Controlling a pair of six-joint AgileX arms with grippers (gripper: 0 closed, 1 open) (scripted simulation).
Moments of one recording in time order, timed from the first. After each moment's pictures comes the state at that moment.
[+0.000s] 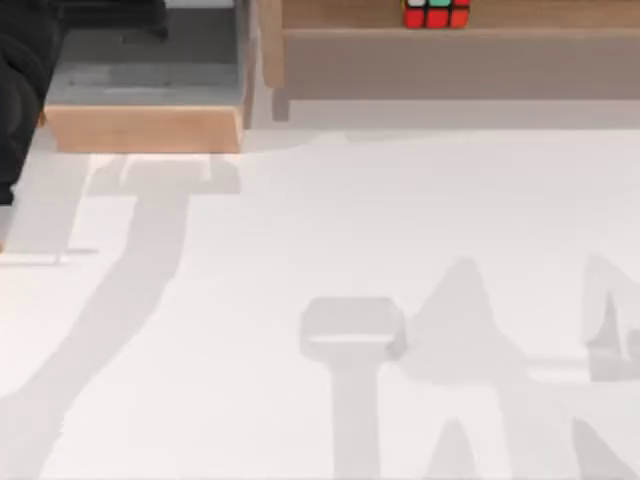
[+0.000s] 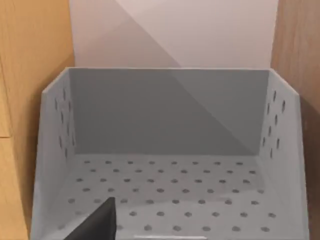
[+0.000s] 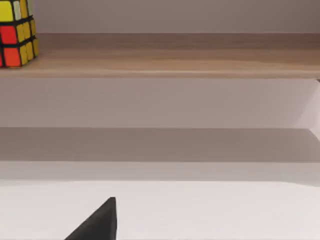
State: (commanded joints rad) left arm -0.41 1.17 0.82 0.35 -0.39 0.01; right arm 0.00 0.00 0.00 0.00 0.00 0.00
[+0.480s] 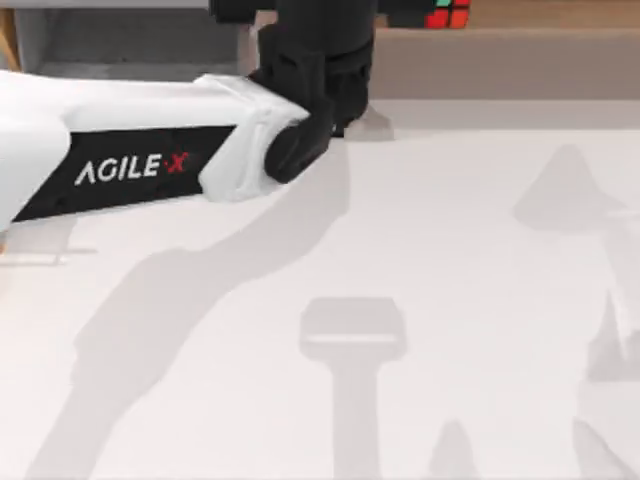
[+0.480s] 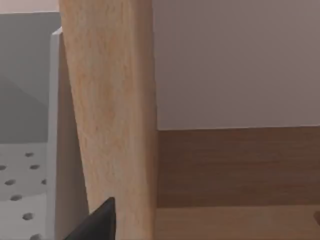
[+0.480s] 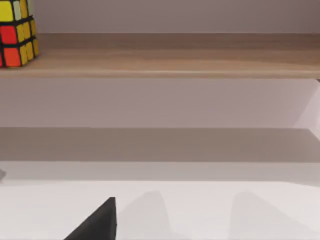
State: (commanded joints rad) left arm -0.70 1.99 1.38 0.58 -0.66 0.02; right arm 0.00 0.00 0.00 0.00 0.00 0.00
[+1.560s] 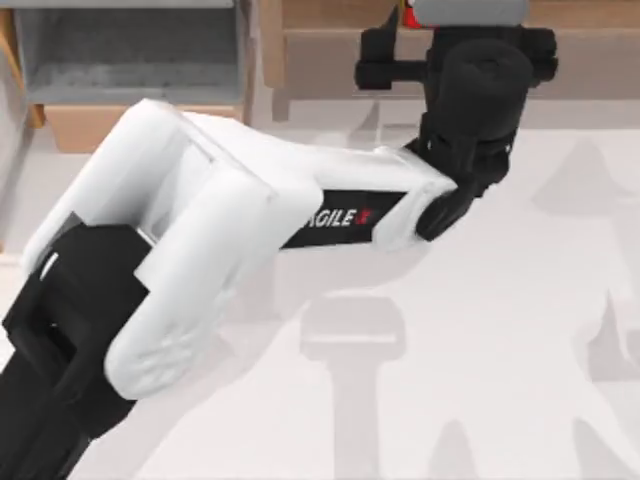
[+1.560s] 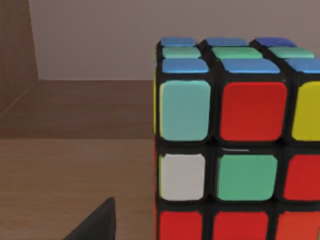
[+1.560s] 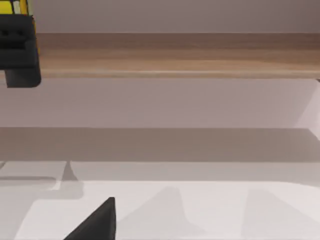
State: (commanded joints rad) left arm -0.84 2.46 1.77 0.70 -0.79 0.01; right arm 0.00 0.00 0.00 0.00 0.00 0.00
